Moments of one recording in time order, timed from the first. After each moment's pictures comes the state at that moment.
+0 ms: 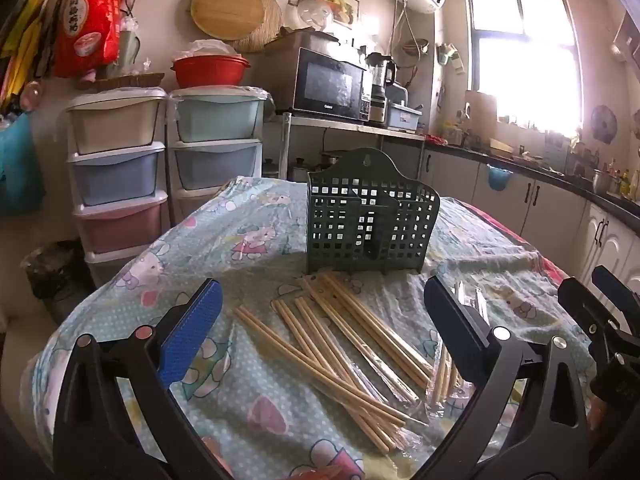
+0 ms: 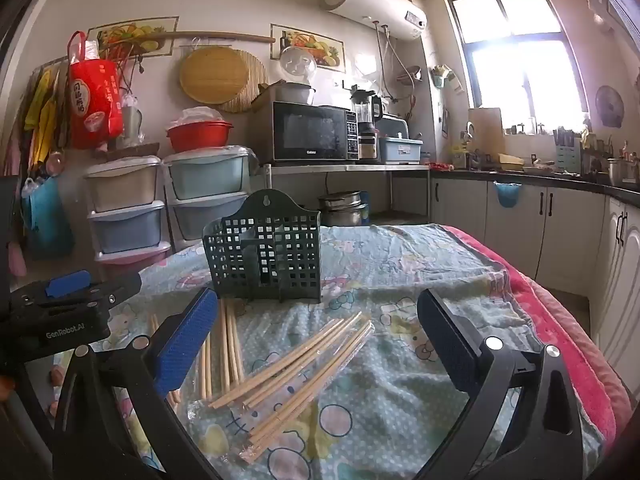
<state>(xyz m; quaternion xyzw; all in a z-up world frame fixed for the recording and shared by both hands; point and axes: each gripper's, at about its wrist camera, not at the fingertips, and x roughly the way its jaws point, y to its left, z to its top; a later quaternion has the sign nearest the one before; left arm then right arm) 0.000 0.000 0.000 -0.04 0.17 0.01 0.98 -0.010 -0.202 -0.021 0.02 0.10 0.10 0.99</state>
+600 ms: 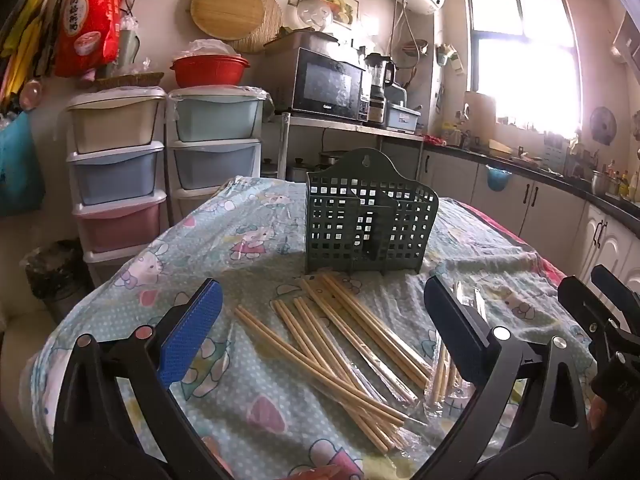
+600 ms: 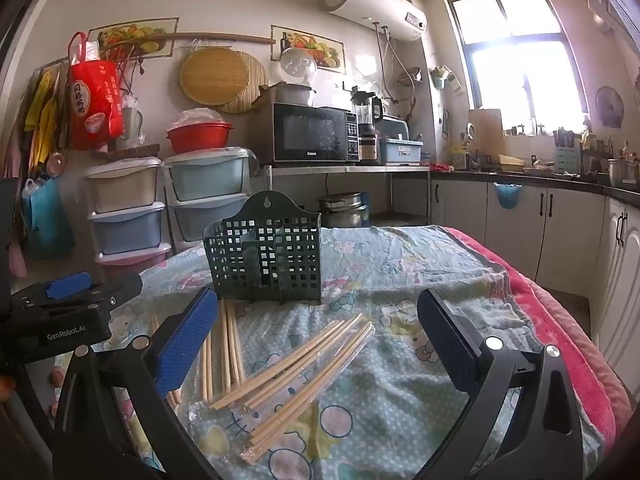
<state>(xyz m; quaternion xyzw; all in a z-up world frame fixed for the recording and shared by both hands) 0.000 0.000 0.000 -0.04 0.17 0.01 0.98 -0.011 -0.201 -0.020 0.02 0.09 0.11 0.99</state>
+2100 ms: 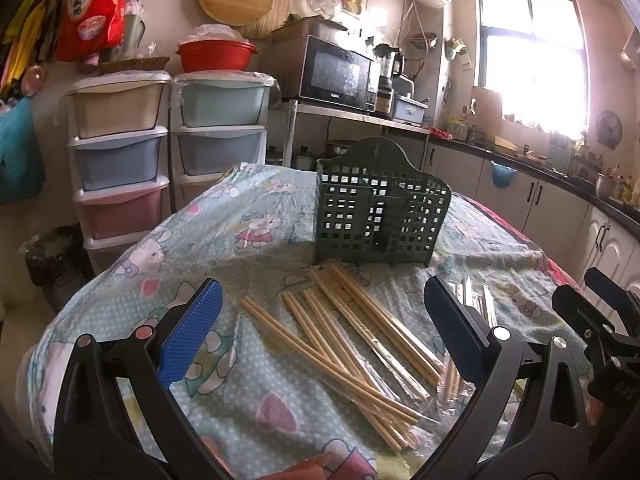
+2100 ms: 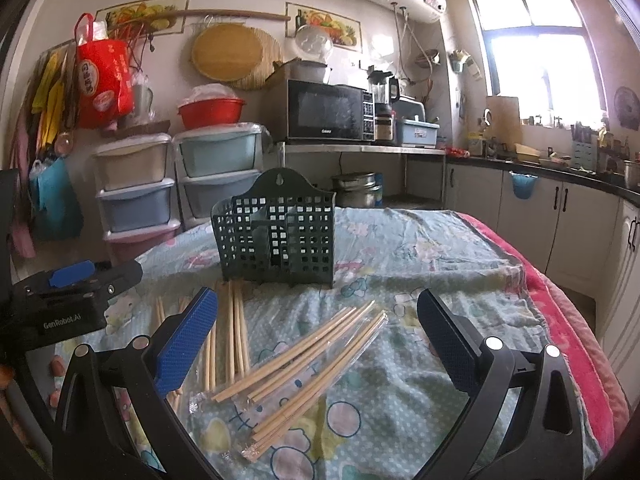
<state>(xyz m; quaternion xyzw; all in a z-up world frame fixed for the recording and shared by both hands) 0.008 0.007 -0.004 -0.06 0.19 0.01 0.98 0.007 -0.192 -0.022 0.00 0.14 0.13 0.98</state>
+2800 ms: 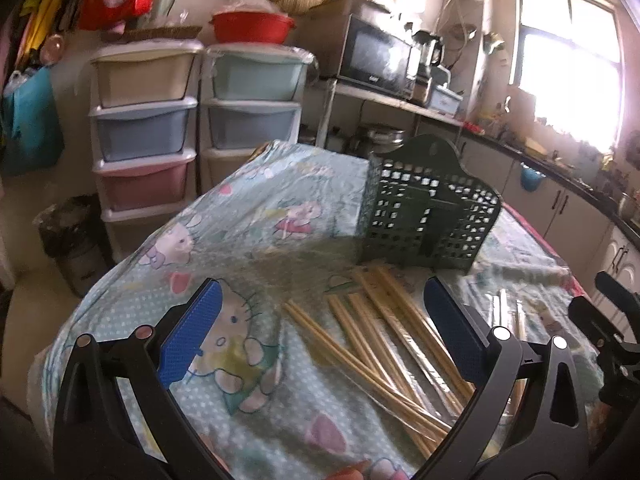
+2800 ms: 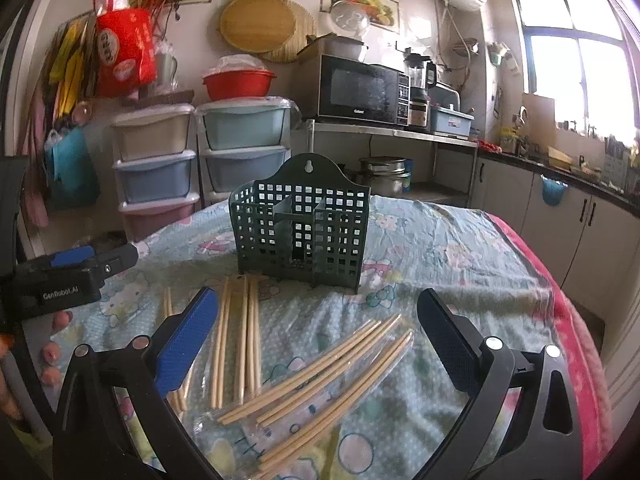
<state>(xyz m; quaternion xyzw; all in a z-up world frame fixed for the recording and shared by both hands) 0.037 0.051 0.001 -0.10 0.24 0.06 0.96 0.049 -0.169 -0.005 -0.05 0.18 0.18 0.97</state>
